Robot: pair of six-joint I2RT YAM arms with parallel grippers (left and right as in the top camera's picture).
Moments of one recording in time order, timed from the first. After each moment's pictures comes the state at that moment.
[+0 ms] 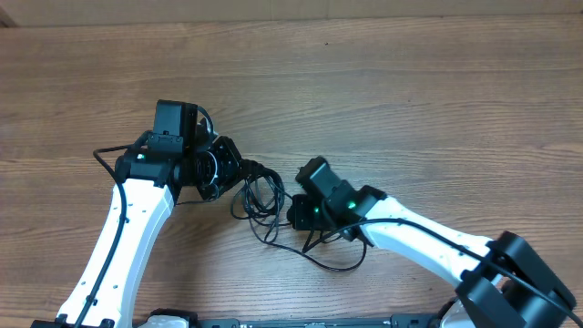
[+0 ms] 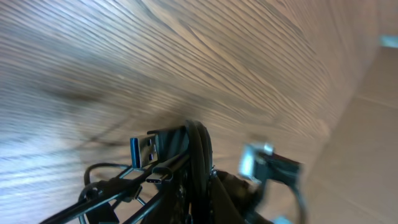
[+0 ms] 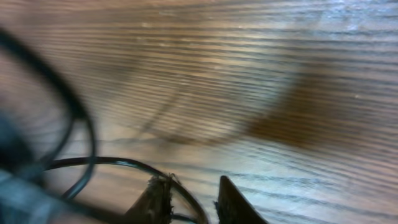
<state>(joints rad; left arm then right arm) -0.14 1.38 1.08 -0.84 0.55 -0.80 0.80 1.63 0.88 -0.36 -0.18 0.82</state>
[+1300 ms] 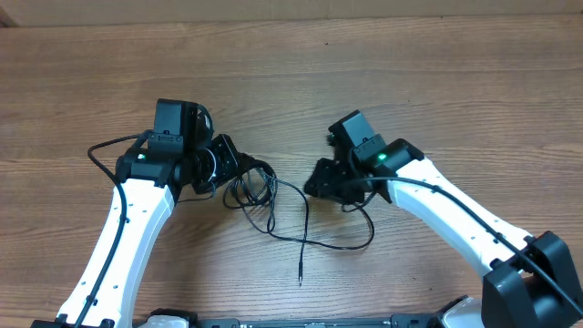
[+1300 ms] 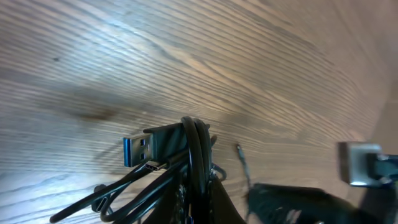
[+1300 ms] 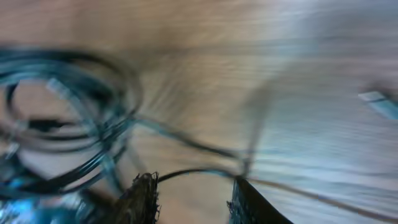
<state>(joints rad) -0.14 1.38 1.08 -0.79 0.43 -0.68 0.57 1.61 1.12 -0.71 -0.42 0.72</state>
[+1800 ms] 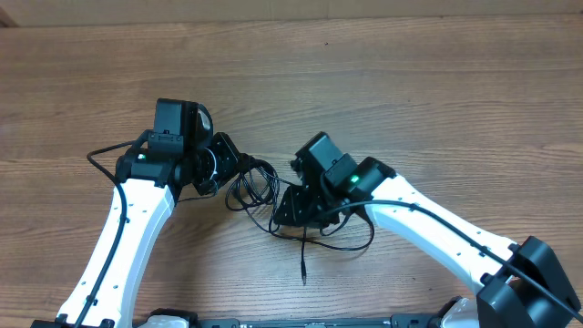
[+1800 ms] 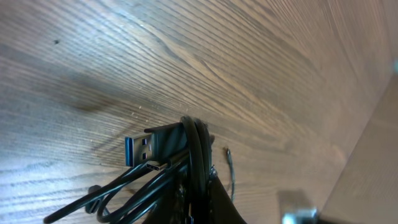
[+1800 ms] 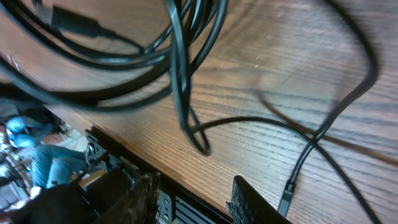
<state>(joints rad) -0.14 1.38 1.08 -0.79 0.42 -0.82 0.76 1.61 1.12 -0.70 -0.51 0.73</state>
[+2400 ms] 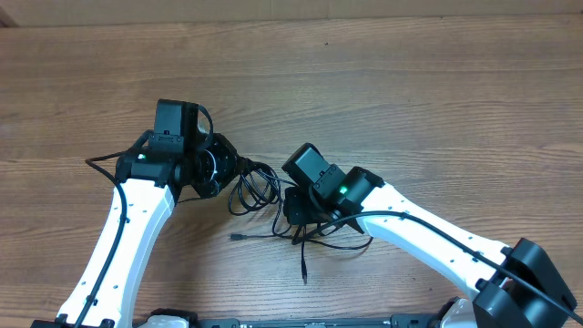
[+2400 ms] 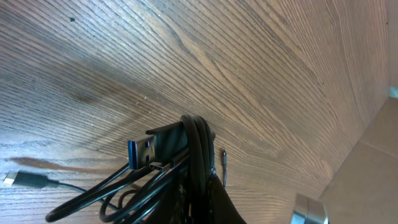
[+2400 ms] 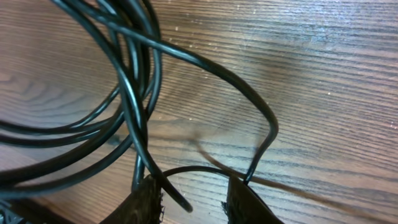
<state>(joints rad) -0.14 1.38 1.08 -0.82 0.41 -0.93 0.82 1.62 1.12 -0.69 -0.15 0.73</state>
